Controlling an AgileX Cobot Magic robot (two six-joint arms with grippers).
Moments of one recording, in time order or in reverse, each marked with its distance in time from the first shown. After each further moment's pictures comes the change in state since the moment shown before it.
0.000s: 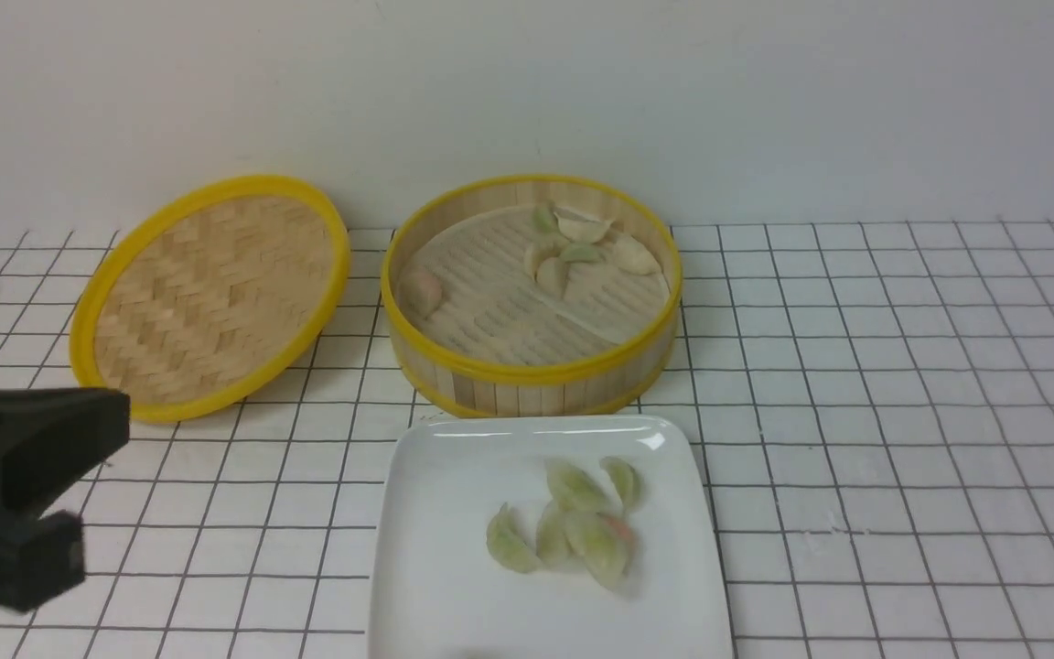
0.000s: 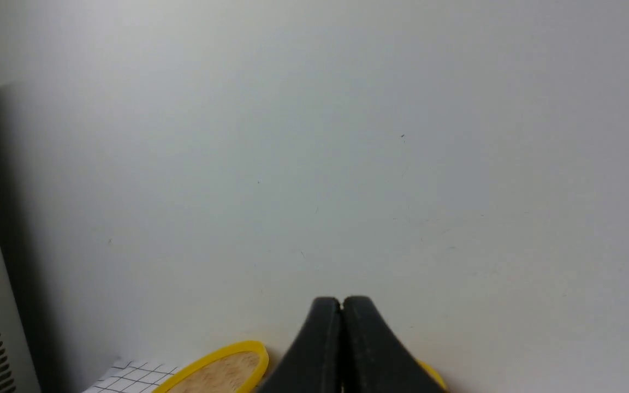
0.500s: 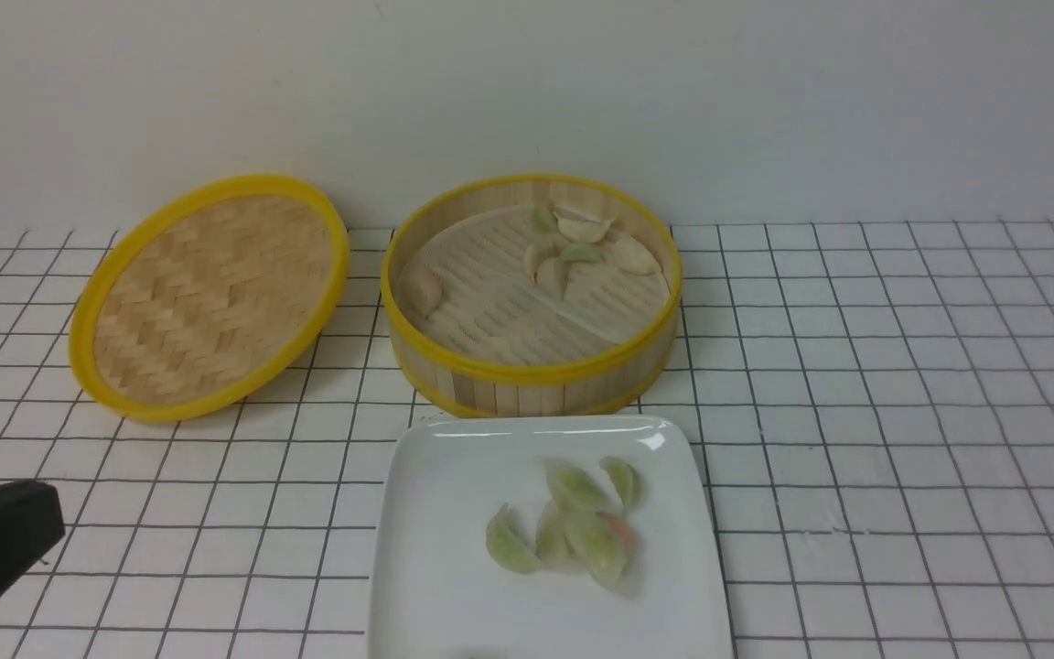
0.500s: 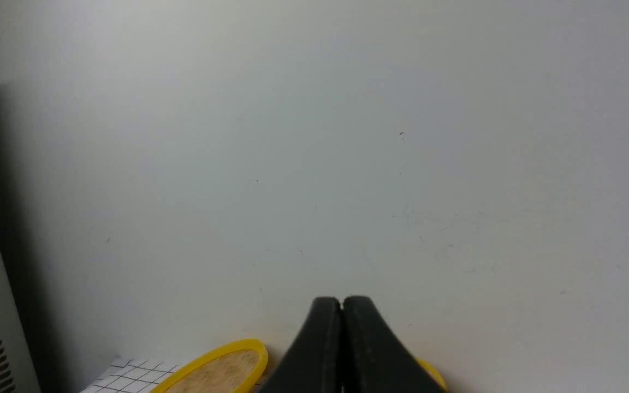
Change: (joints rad) right arm 0.000 0.000 0.000 0.000 0.004 0.000; left arm 0.000 -0.222 0.110 -0.038 0.006 -0.006
